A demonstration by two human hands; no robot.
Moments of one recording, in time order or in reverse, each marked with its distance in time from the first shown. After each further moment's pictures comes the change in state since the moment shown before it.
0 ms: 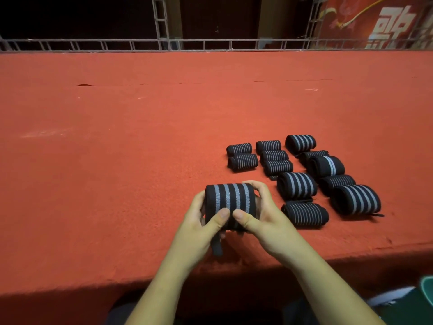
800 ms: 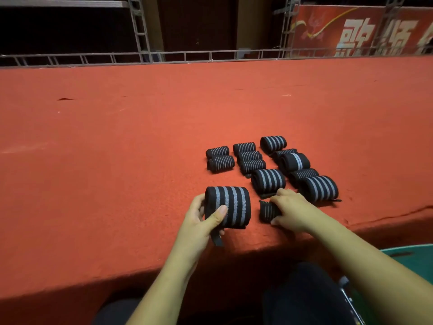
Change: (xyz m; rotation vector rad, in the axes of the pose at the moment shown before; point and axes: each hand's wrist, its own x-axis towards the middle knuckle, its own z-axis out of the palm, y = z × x) left_hand -0.009 -0.003 0.046 -0.137 0.009 -0.105; right_hand -0.004 0.022 -0.135 -1.542 -0.119 0.283
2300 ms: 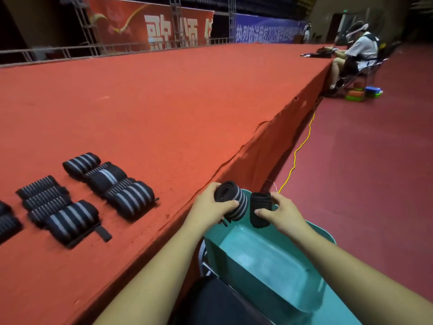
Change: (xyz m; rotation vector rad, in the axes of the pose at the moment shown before) left_hand 0.027 -0.098 0.371 0.607 -0.830 -0.012; right_hand -0.279 0.219 0.065 1.009 0.674 0.966
